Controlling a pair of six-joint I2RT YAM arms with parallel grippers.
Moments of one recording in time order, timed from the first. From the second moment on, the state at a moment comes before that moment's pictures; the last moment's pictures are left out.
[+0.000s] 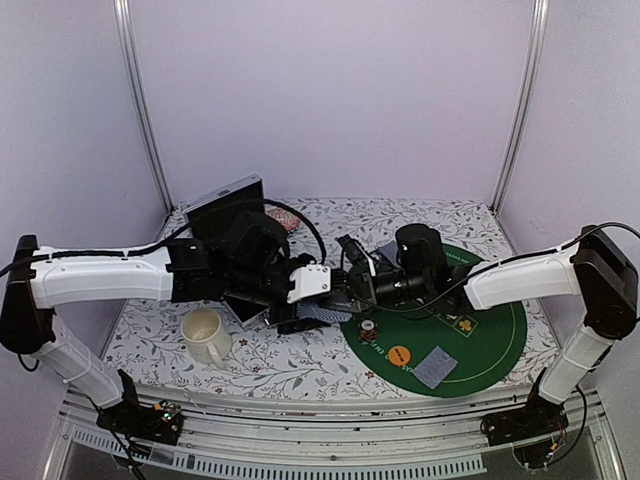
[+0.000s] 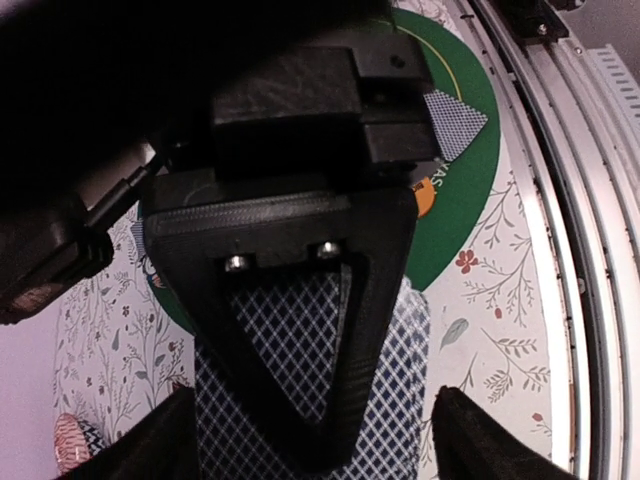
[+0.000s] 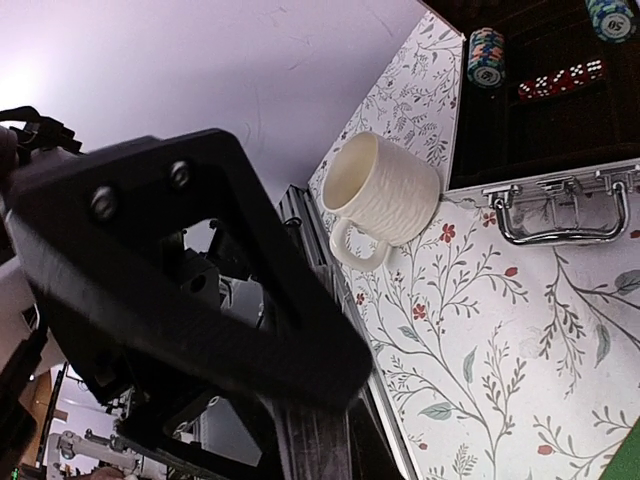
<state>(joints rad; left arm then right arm) -1.03 1.48 1.08 -0.28 0.13 0.64 0.86 1.67 0.90 0.42 -0.73 0.76</state>
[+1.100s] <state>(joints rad) -0.65 2.51 2.13 -0.78 0.13 0.33 0.34 1.28 0.72 0.01 -0.69 0.43</state>
